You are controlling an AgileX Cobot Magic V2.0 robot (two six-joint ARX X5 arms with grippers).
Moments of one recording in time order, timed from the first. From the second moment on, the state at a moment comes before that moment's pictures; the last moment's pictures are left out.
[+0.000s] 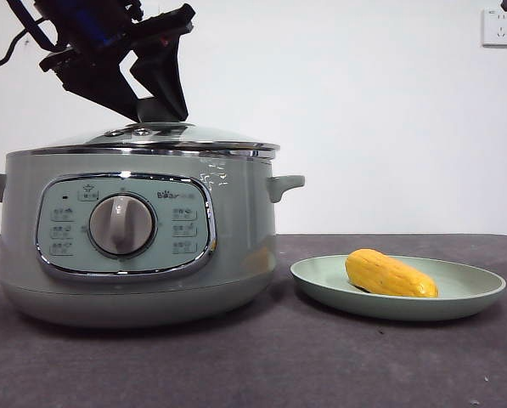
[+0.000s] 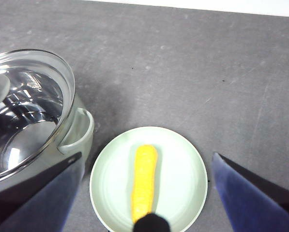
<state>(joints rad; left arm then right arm) -0.53 1.38 1.09 -0.35 -0.05 -0.07 0.45 0.93 1.08 -0.70 0.08 0.09</state>
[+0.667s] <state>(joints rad) -0.53 1.35 1.10 -0.44 -0.06 -0.07 0.45 0.93 1.08 -0.69 0.08 0.09</state>
